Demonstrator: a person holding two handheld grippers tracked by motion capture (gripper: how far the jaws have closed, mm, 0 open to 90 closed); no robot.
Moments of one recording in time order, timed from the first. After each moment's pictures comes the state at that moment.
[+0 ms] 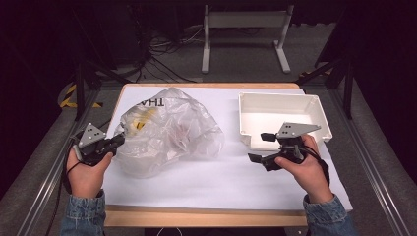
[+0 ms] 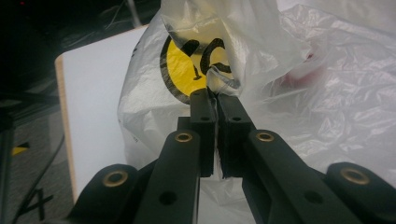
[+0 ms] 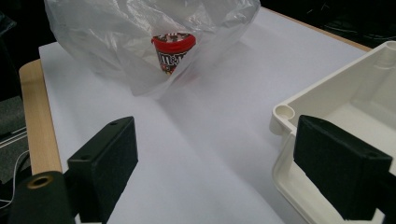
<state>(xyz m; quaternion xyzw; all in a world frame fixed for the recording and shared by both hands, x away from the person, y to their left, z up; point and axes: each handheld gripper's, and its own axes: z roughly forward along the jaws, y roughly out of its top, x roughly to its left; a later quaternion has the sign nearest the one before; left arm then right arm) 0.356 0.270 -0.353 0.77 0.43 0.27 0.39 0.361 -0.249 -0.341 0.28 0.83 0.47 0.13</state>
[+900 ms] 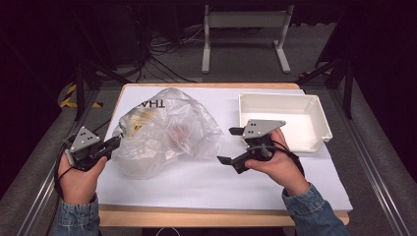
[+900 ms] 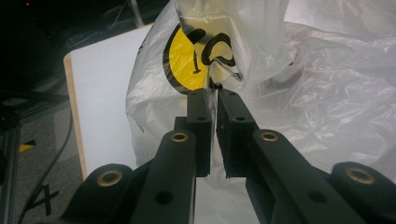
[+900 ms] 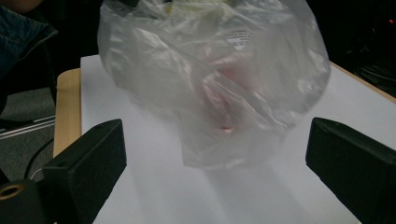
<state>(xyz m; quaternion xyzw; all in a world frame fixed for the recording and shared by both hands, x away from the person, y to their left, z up) 0.339 0.278 -0.346 0.77 0.42 0.27 0.40 0.368 -0.163 -0.324 0.17 0.84 0.50 0.13</state>
